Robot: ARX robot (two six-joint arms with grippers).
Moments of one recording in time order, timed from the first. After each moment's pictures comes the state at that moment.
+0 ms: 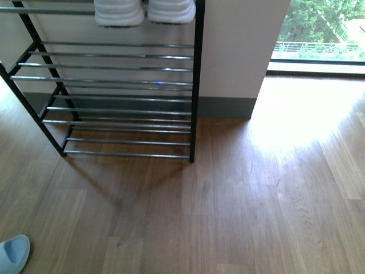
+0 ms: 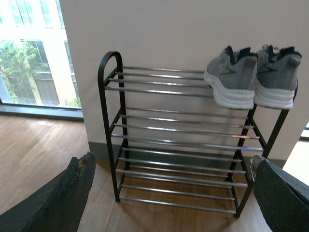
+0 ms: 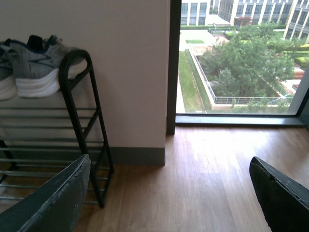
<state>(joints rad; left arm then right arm) 0.00 0.02 0.01 0.00 0.00 -0.01 0.00 0.00 0.02 0.00 0.00 0.00</state>
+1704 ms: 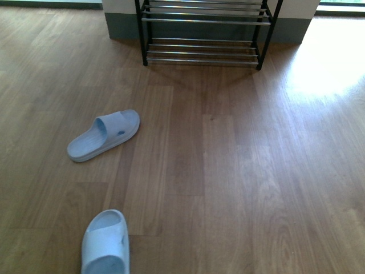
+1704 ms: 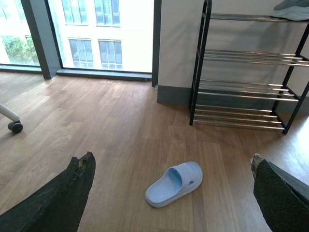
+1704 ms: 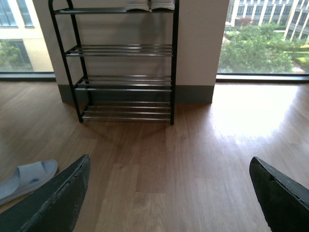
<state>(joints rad) 0.00 0.02 0.01 0.00 0.00 -0.01 0.00 0.00 0.02 0.00 0.00 0.00</state>
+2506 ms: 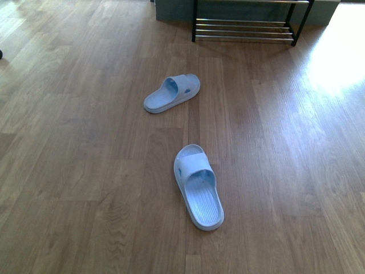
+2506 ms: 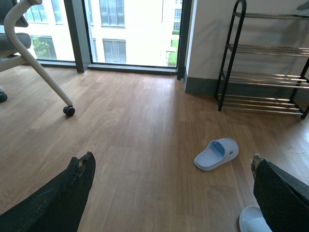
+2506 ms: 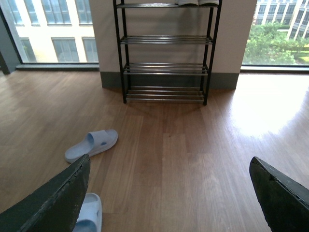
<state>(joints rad) 0.00 0.02 0.01 0.00 0.00 -0.01 0.00 0.00 0.02 0.00 0.00 0.00</state>
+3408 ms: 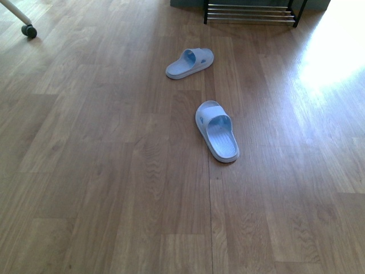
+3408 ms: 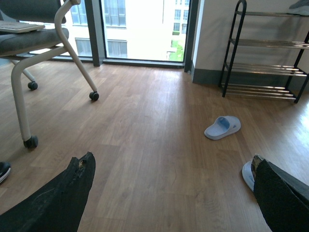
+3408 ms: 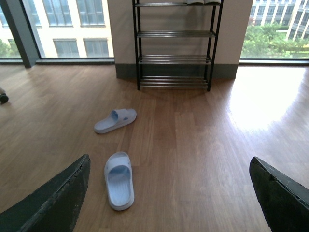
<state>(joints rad) 0.00 0.02 0.01 0.00 0.00 -0.01 0.00 0.00 0.02 0.00 0.00 0.00</state>
